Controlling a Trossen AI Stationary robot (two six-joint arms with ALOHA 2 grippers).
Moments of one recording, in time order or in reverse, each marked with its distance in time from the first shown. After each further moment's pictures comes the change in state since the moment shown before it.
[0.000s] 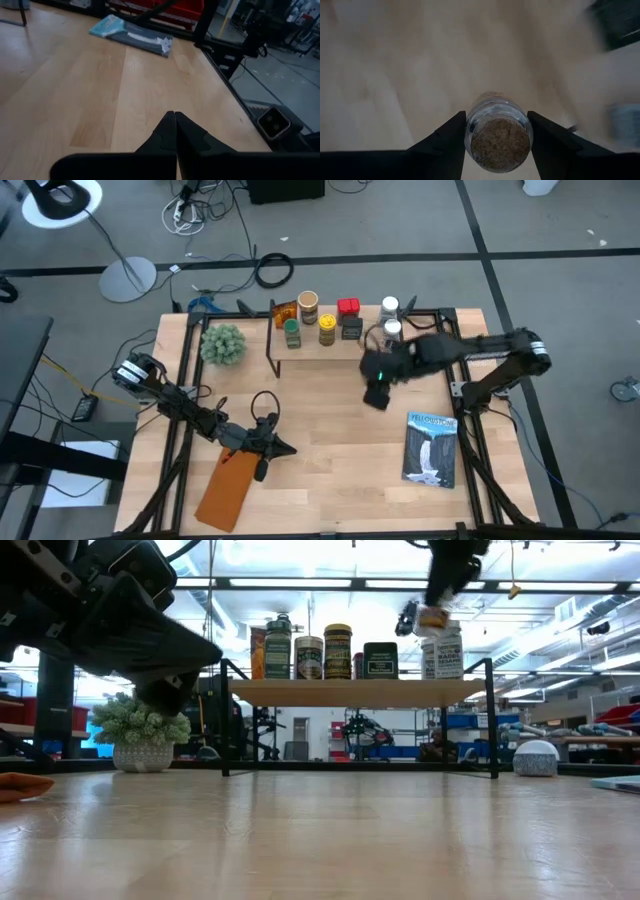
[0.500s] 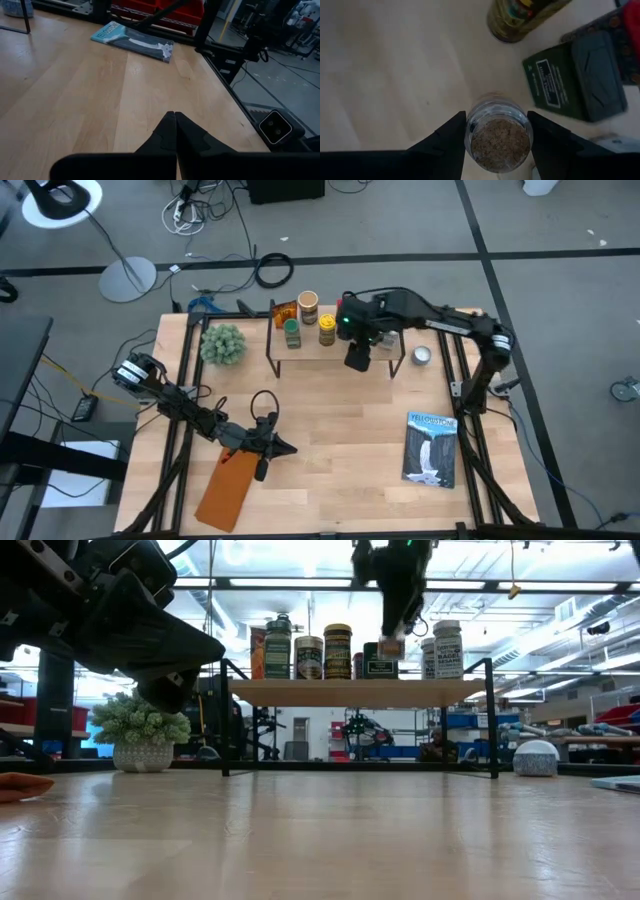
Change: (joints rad) left arm 0.000 0.000 0.000 0.023 -0.016 0.017; right arm -0.337 0.254 0.369 -0.137 -0.136 -0.356
